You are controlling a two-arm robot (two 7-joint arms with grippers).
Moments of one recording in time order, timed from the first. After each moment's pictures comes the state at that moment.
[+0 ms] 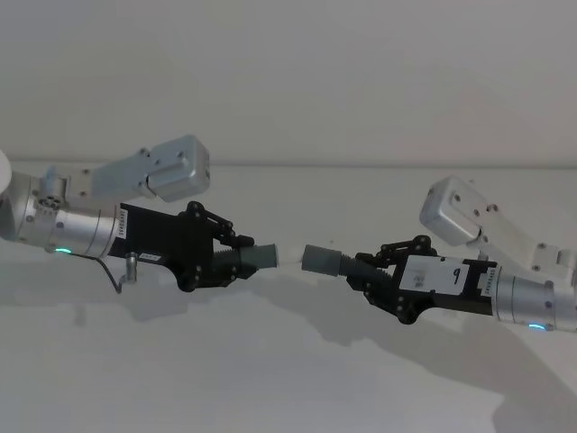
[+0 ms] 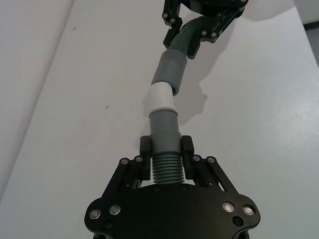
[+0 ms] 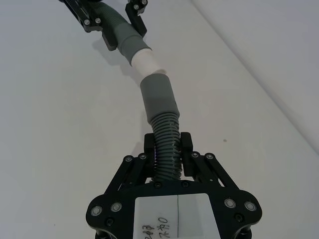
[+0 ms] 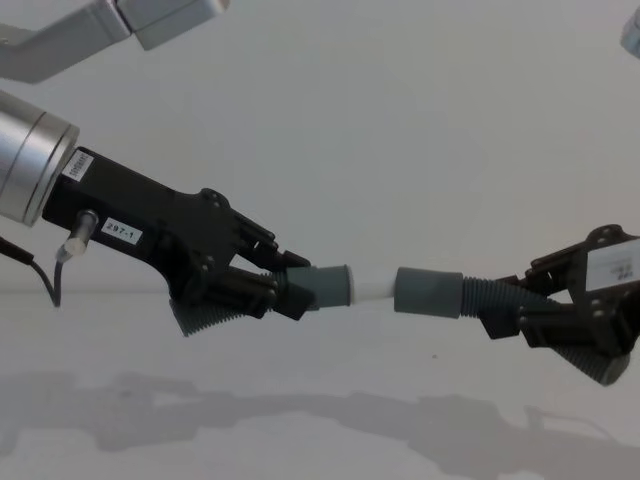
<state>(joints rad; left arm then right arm) -0.79 0.68 0.82 -1.49 -0.35 0.14 -0.98 0.38 0.73 -0.54 -1.73 0.29 0.27 0.68</state>
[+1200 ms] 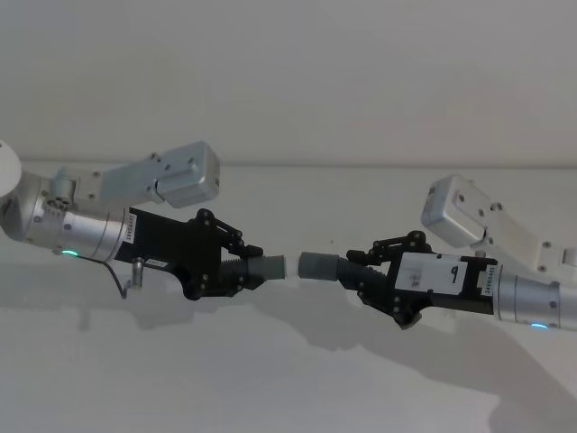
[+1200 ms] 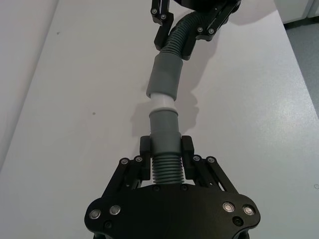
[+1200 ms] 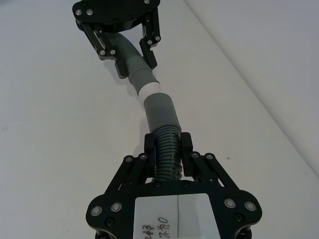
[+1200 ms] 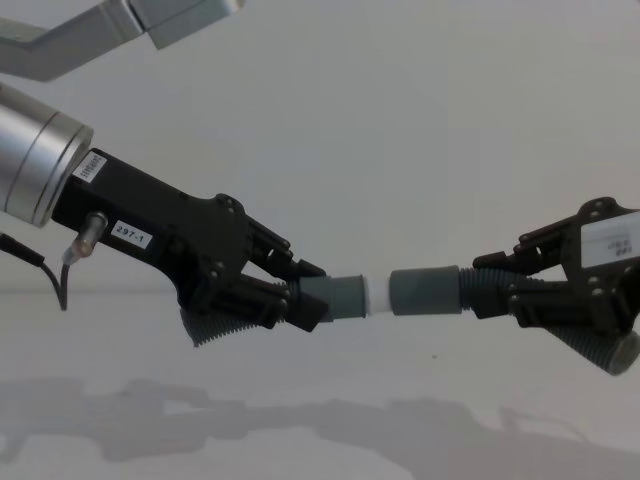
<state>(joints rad) -0.82 0.68 0.86 -1.49 -0.36 0.14 -1.01 0.39 0.77 -0.56 -1.78 0.32 0.23 0.69</state>
